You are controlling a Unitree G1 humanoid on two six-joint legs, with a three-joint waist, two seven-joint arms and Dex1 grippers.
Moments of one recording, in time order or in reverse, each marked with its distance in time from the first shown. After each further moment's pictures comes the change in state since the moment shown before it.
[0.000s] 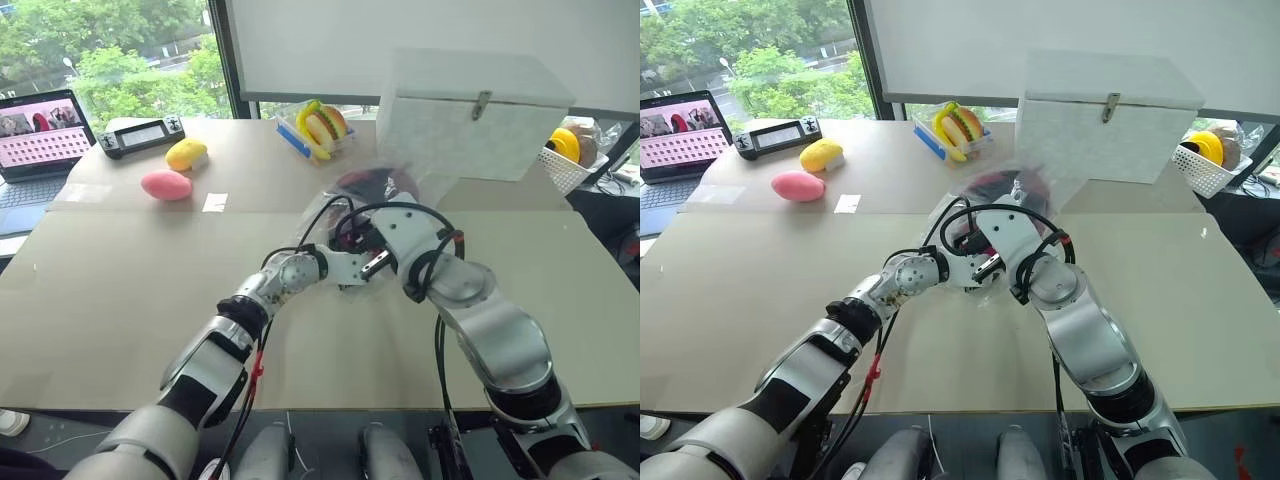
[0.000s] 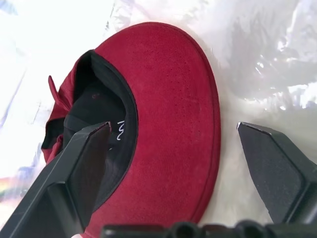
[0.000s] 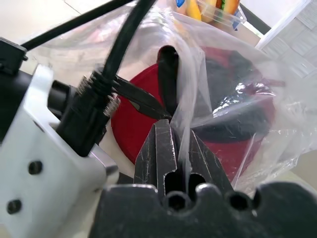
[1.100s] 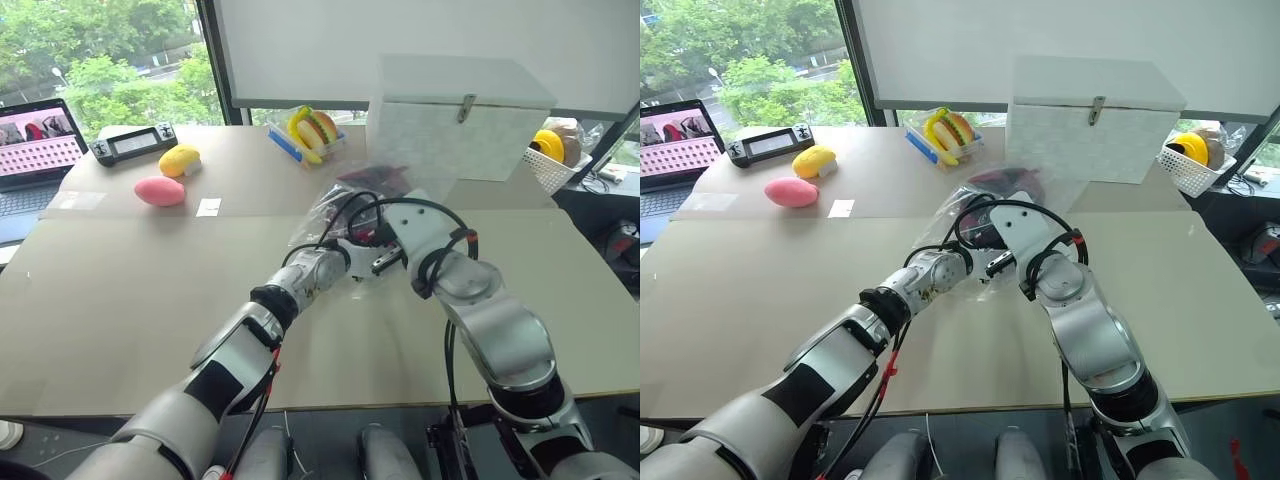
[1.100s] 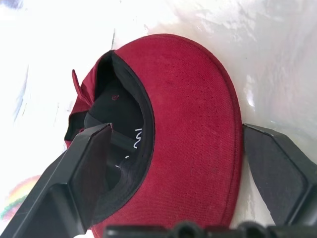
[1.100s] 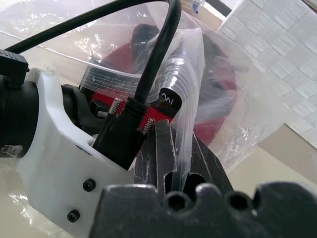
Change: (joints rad) left arm -0.136 -0.108 -0.106 0.183 0.084 0.189 0.214; right arm 0.005 0.001 -0.022 0.013 -0.013 0.027 -0.044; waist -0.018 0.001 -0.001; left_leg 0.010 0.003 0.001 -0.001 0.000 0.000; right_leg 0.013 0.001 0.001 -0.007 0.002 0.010
